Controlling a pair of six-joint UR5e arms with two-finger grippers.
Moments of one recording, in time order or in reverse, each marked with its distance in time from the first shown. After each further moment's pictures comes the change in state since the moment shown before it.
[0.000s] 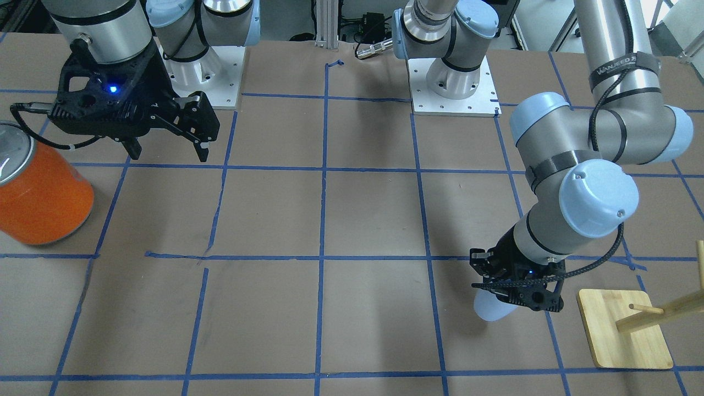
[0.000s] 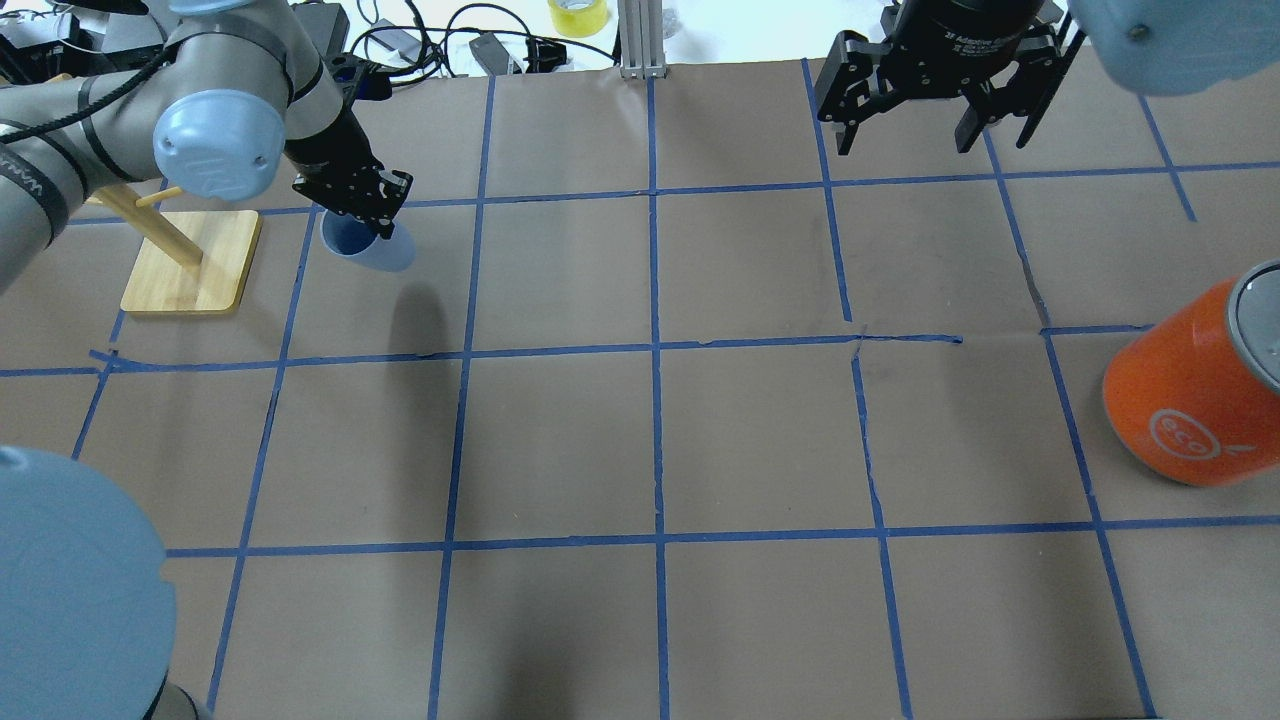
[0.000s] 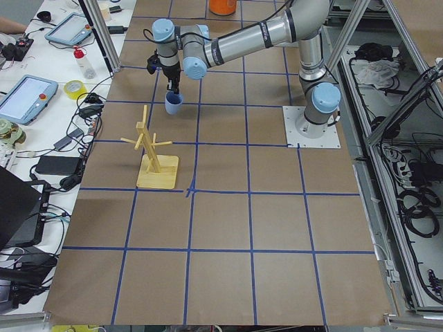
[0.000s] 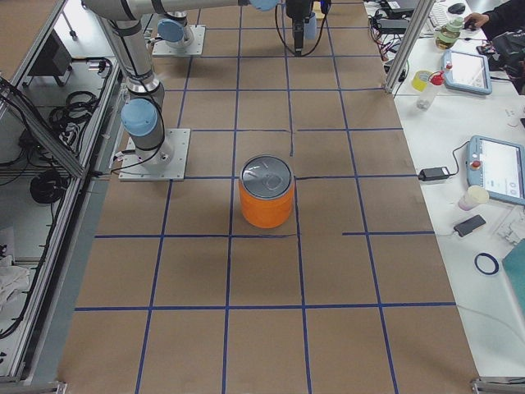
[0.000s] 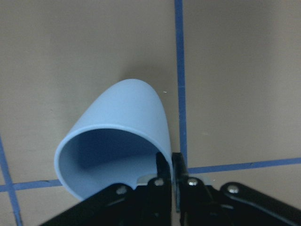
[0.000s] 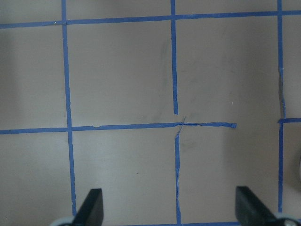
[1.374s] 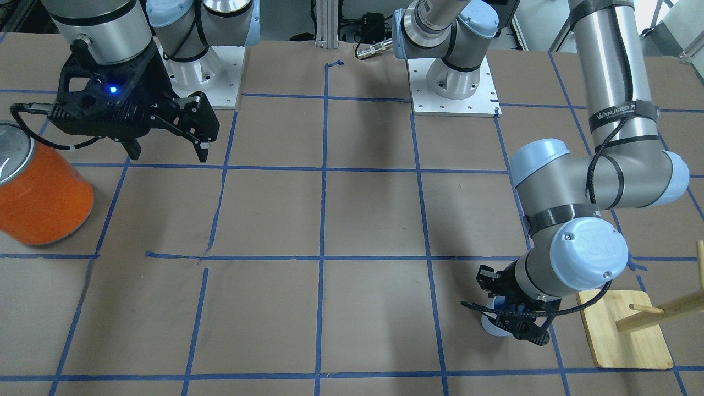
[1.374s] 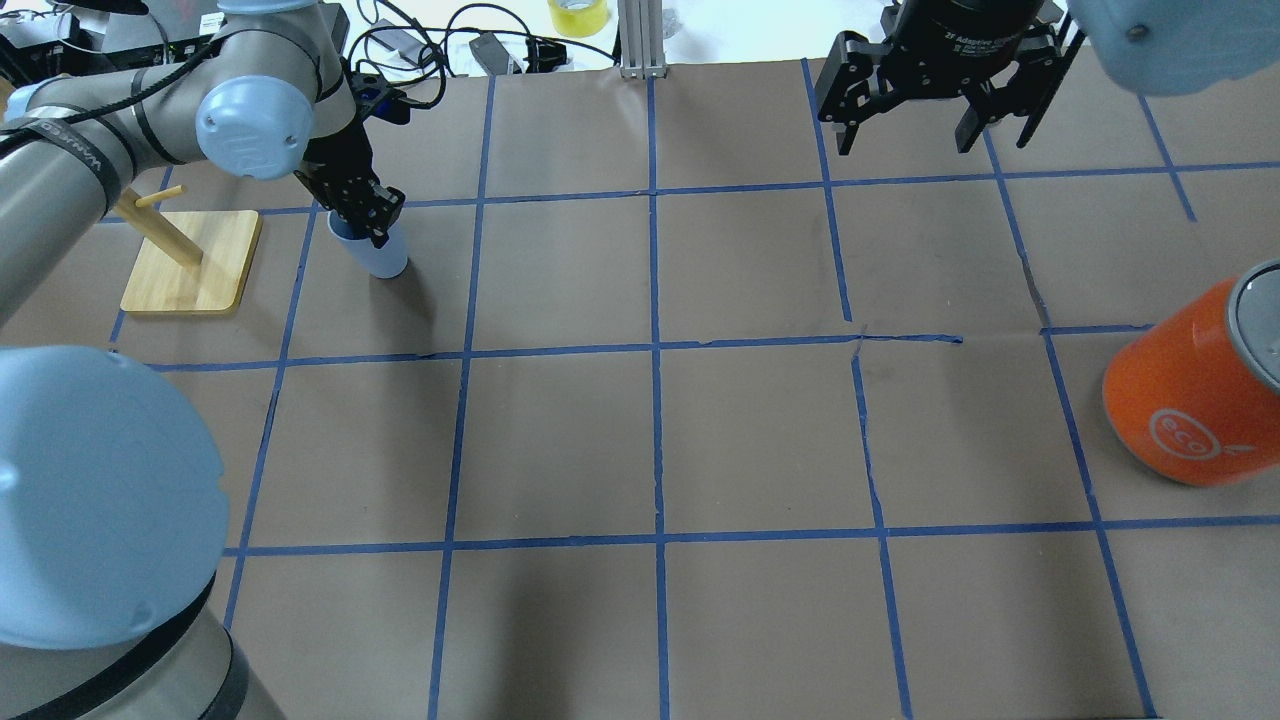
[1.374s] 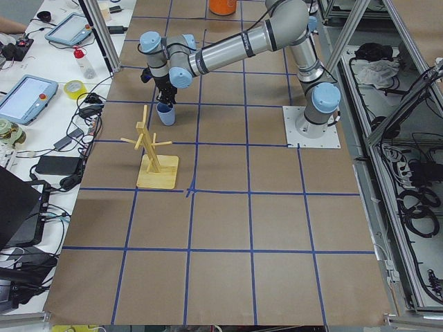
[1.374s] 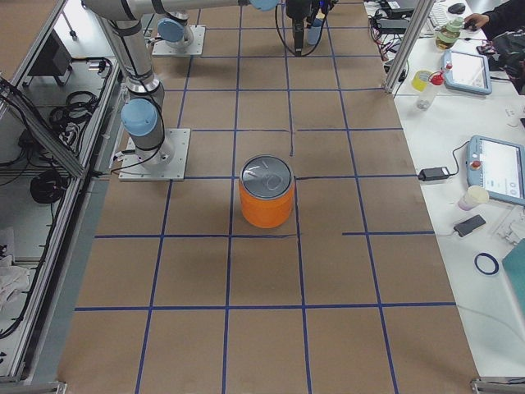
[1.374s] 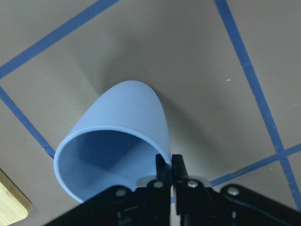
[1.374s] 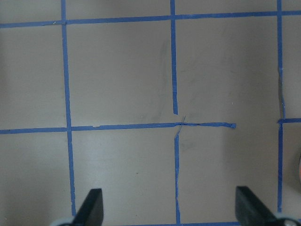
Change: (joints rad) left arm 0.000 -0.118 0.079 -0.026 0.104 0.203; right arm 0.000 0.000 0.000 0.000 -0.001 -0.001
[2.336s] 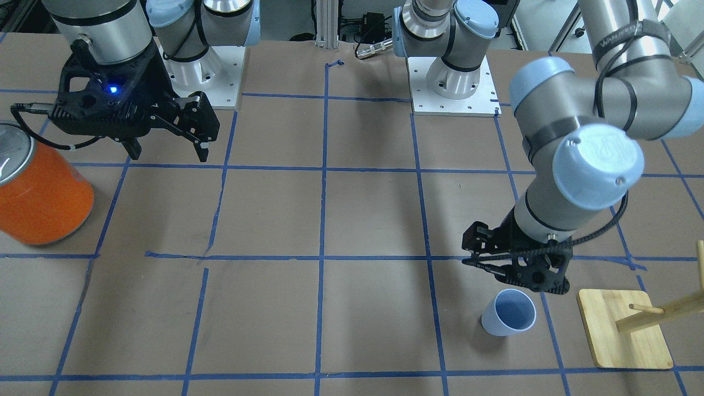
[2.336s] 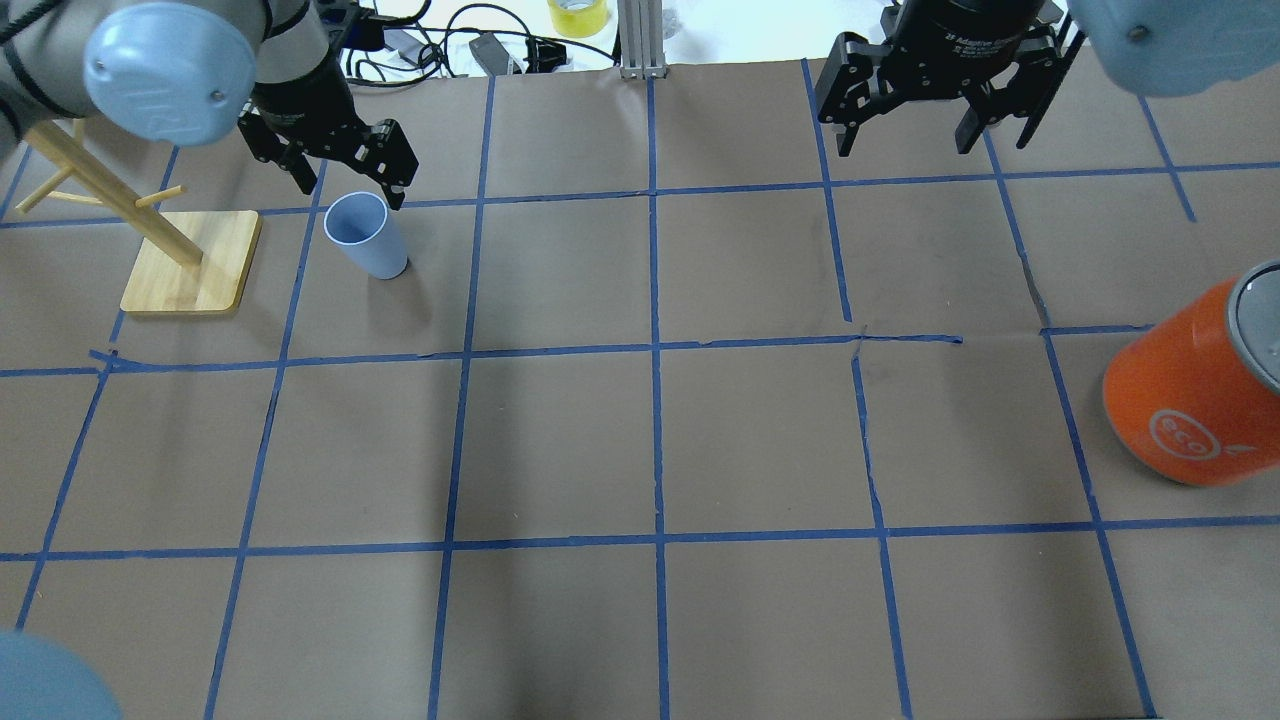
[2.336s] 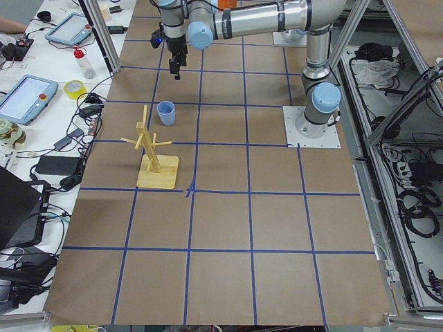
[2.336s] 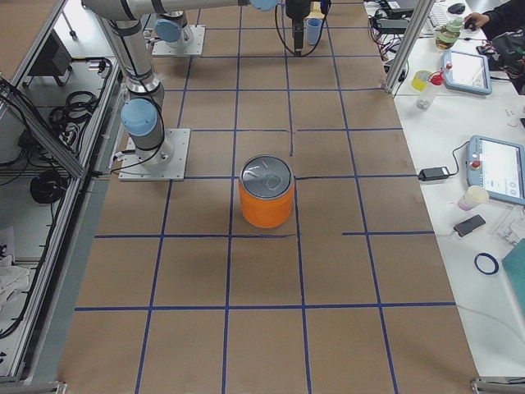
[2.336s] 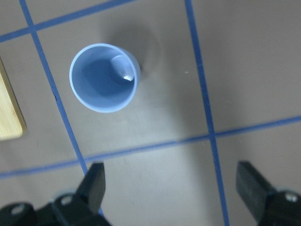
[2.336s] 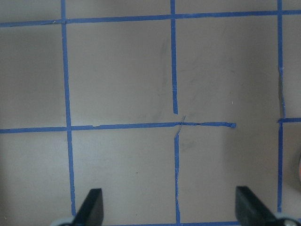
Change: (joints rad) left arm -0.073 0.319 -0.037 -0.183 -0.033 -0.339; right arm 0.000 0.000 0.000 0.001 0.000 -0.001
